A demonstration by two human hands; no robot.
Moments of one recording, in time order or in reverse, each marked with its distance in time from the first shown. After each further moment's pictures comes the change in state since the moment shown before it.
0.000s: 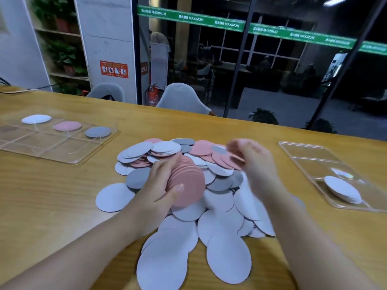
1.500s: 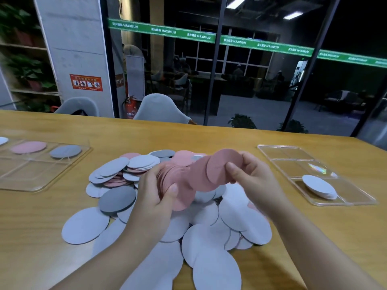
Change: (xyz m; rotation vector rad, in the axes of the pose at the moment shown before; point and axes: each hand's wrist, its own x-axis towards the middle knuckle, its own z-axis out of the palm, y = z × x) left_hand 0.031 0.012 0.041 -0.229 0.280 -0.039; right_hand -0.017 0.001 -0.039 -0.162 -0.160 -0.236
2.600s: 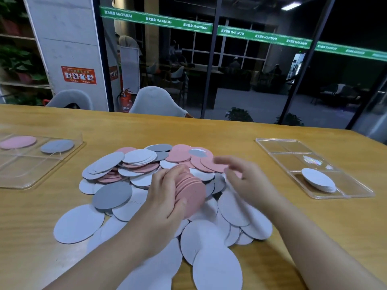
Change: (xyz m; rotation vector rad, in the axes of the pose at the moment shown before) left_hand 0.001 -0.017 -0.002 0.333 -0.316 0.196; right_hand 0.007 0.024 0.000 -0.582 -0.095 0.072
